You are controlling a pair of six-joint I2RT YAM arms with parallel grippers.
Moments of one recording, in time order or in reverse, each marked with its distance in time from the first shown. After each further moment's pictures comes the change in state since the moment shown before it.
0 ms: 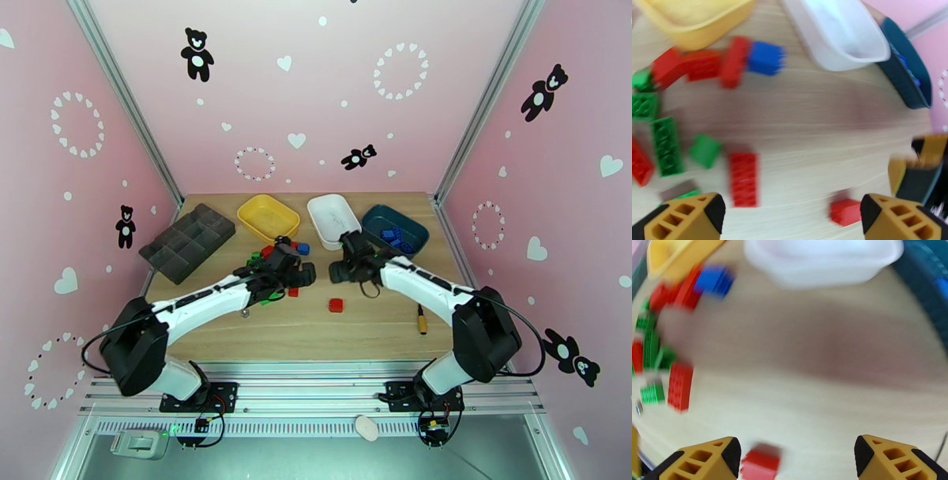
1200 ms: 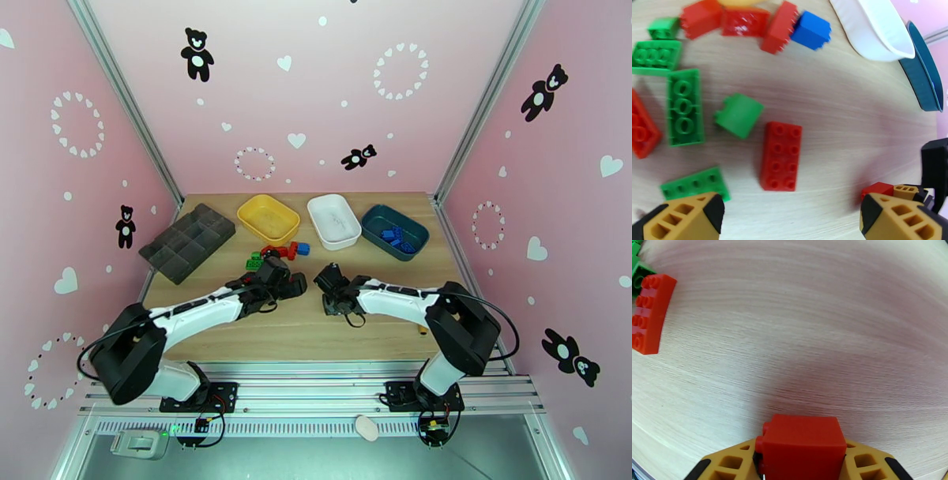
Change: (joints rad) left arm 0.018 0.039 -0.115 0.133 0.097 -0.076; right arm 0.174 0.064 -0.121 0.050 0.105 0.175
